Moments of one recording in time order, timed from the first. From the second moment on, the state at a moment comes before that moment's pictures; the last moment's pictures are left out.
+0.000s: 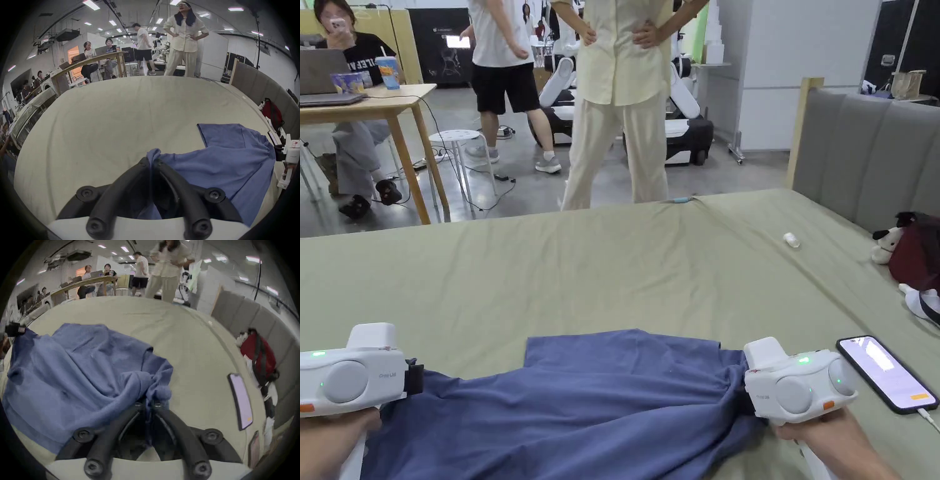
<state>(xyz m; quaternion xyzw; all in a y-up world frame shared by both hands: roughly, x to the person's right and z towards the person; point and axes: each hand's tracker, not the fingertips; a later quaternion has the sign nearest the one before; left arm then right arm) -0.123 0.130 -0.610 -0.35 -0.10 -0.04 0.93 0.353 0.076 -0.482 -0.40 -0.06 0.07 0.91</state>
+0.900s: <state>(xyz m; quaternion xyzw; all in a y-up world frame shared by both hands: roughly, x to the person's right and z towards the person) -0.137 0.429 -0.696 -0.08 0.00 -0.05 1.00 0.280 0.421 -0.654 -0.09 -0.13 0.02 0.99</state>
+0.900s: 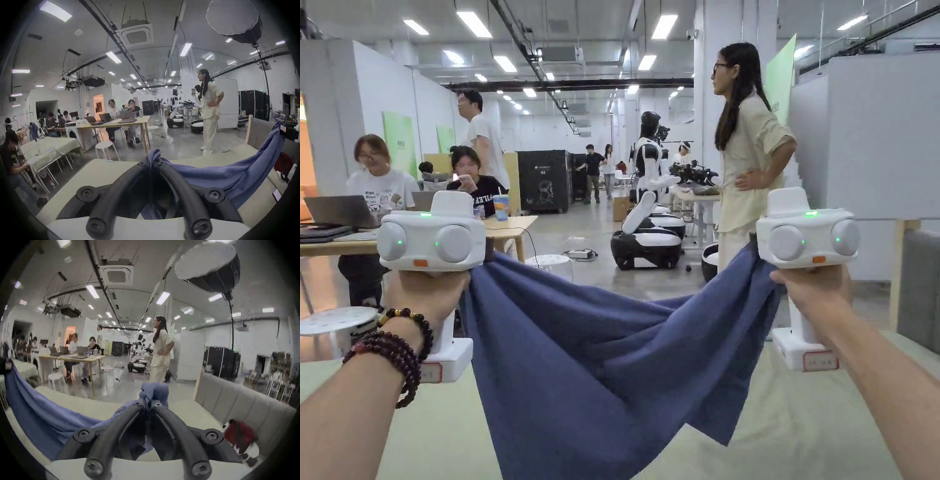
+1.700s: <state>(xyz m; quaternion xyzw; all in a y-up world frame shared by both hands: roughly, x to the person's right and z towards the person) -0.140 0.341 -0.722 -0.10 -0.01 -0.05 0.99 0.271 0.333 -0.666 -0.12 -0.13 0.08 0.98</state>
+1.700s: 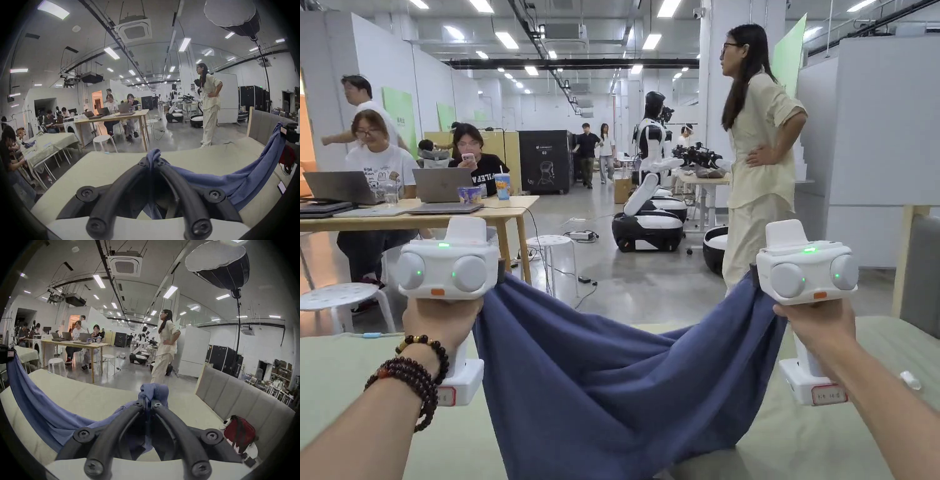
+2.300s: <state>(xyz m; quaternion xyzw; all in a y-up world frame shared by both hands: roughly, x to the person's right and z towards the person) -0.159 0.270 -0.578 -0.14 -0.06 -0.04 0.99 0.275 0.251 -0.525 -0.15 -0.09 0.09 0.98</state>
